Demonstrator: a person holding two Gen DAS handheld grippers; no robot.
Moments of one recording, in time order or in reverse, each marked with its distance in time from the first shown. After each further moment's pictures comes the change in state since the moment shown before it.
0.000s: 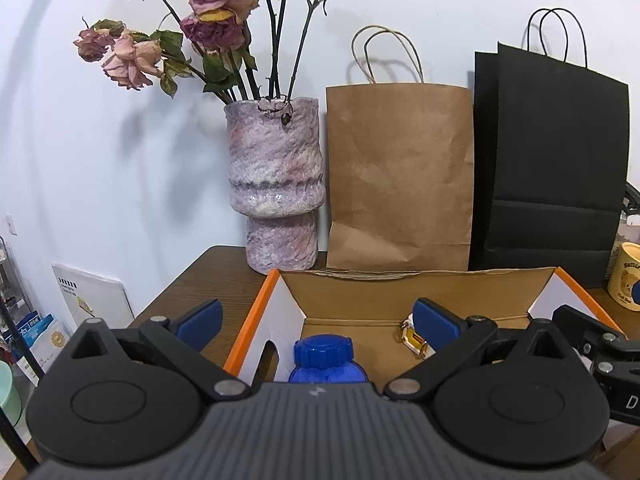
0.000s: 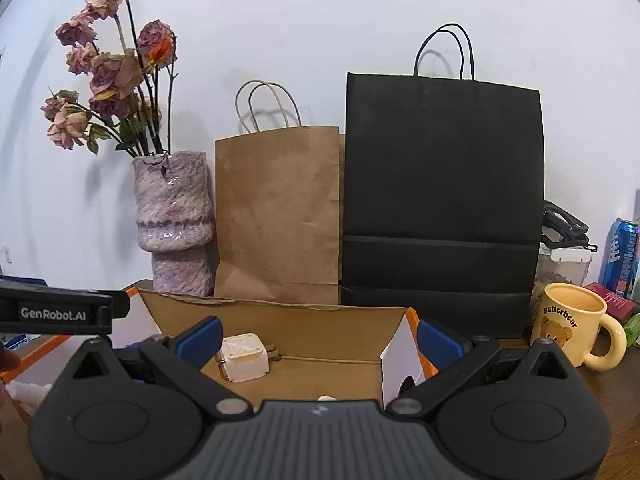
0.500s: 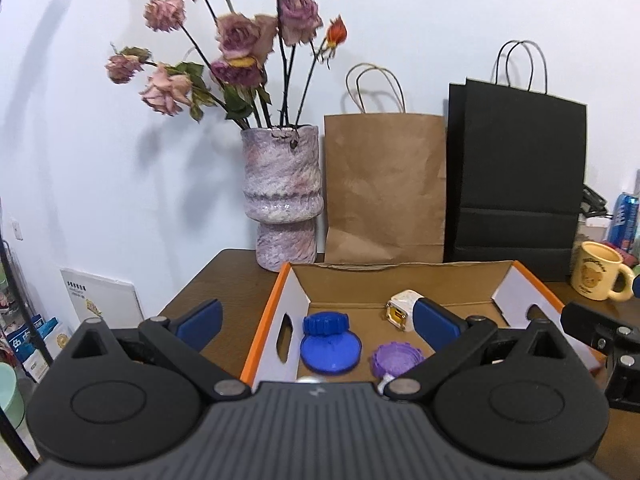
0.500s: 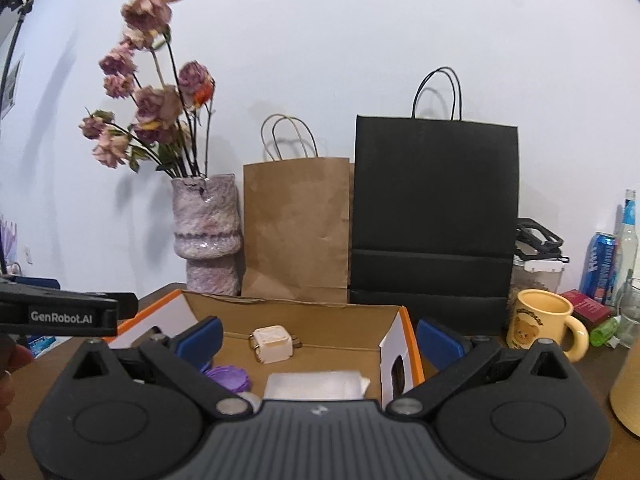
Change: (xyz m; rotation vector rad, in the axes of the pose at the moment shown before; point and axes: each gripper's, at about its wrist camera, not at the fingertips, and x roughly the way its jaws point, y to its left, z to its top) left arm -0.095 0.018 -0.013 -0.003 -0.033 -0.029; right arm -0.099 0.008 0.005 -0.011 -0.024 0.028
